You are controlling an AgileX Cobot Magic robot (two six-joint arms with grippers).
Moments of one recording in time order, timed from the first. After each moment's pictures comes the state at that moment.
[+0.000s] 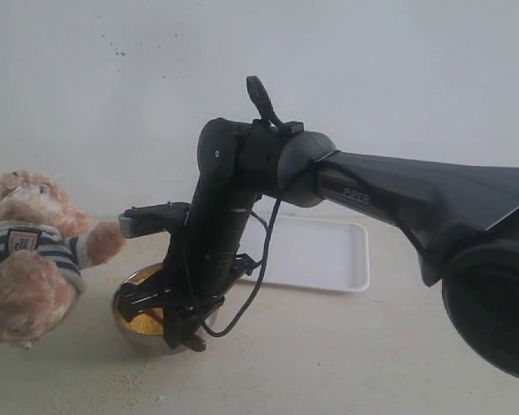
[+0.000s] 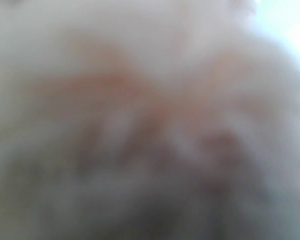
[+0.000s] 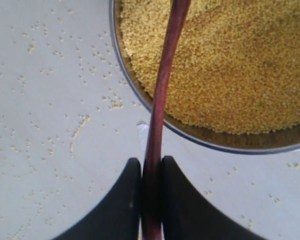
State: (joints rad) left arm 0.46 1.81 -0.67 -1.73 1.18 1.58; right arm 0.73 2.34 -2.10 0.34 1.22 -0.22
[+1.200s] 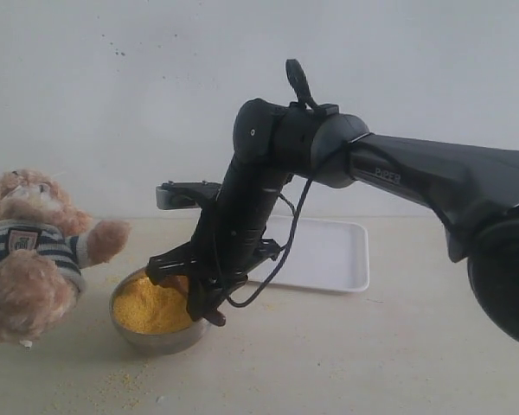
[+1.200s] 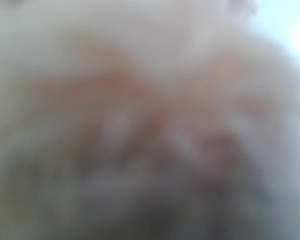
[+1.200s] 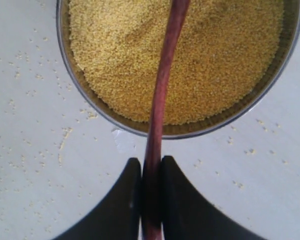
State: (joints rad) left arm 0.46 1.81 -0.67 -1.73 1.19 1.58; right arm 0.65 2.32 -2.10 0.37 1.22 -0.17
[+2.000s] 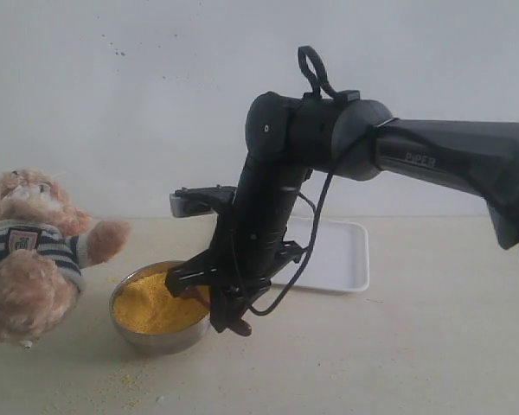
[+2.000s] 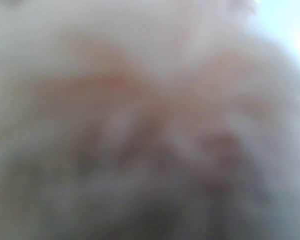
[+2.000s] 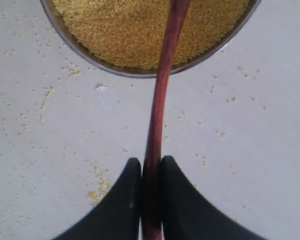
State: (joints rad) left arm 0.46 1.81 -0.67 -1.73 1.19 1.58; right arm 0.65 2.22 -1.94 0.31 1.22 -0.17
